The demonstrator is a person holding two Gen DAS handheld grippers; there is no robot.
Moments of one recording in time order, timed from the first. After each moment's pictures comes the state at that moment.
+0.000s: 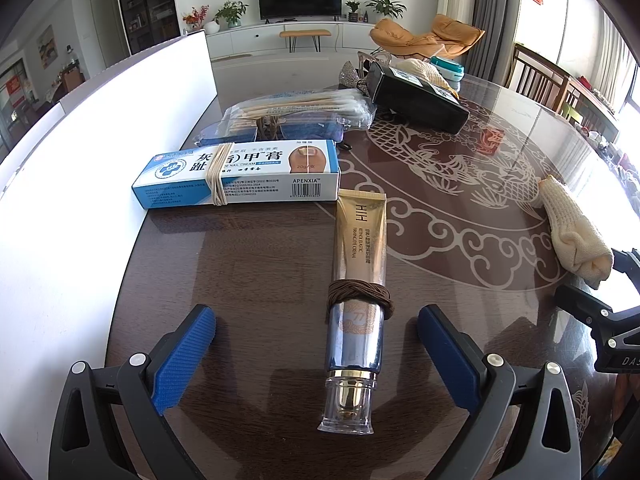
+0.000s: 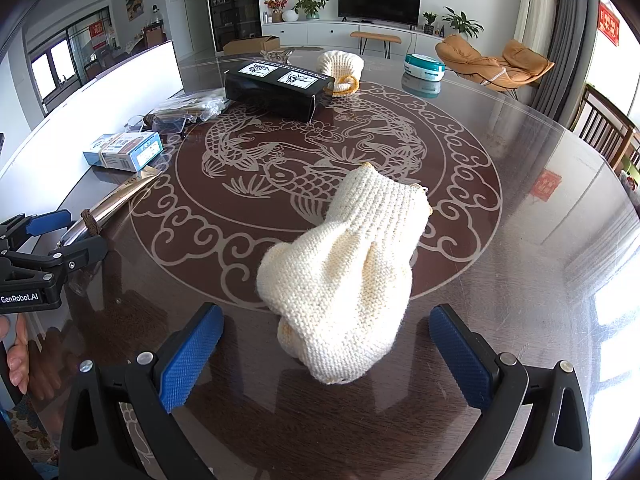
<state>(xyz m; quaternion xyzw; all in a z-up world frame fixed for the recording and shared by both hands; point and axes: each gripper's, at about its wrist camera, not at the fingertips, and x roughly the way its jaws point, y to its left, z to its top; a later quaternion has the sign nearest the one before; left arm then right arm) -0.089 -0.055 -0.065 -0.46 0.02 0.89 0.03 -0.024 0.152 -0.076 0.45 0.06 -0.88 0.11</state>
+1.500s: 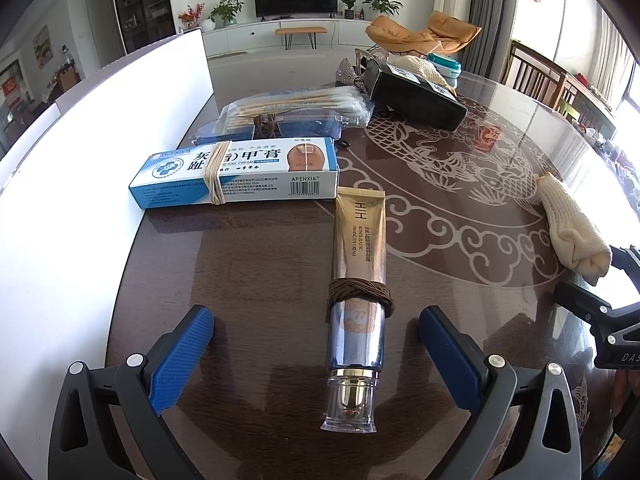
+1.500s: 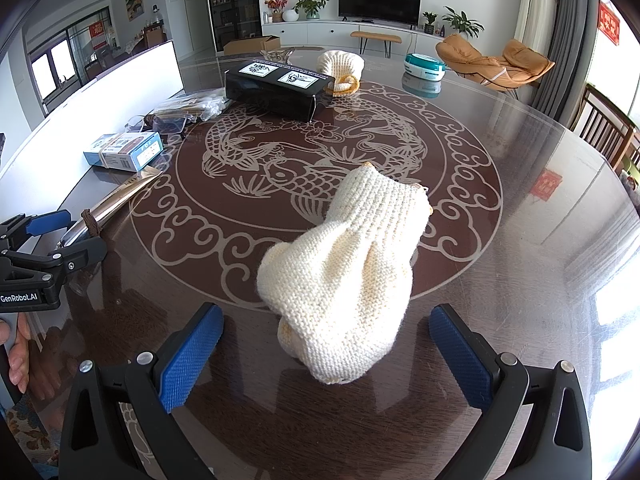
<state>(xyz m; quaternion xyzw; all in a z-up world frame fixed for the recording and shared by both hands) -0.091 -0.055 -0.066 -0.47 0.03 0.88 0.04 -0.024 0.152 -0.076 0.45 0.06 -0.88 0.11</state>
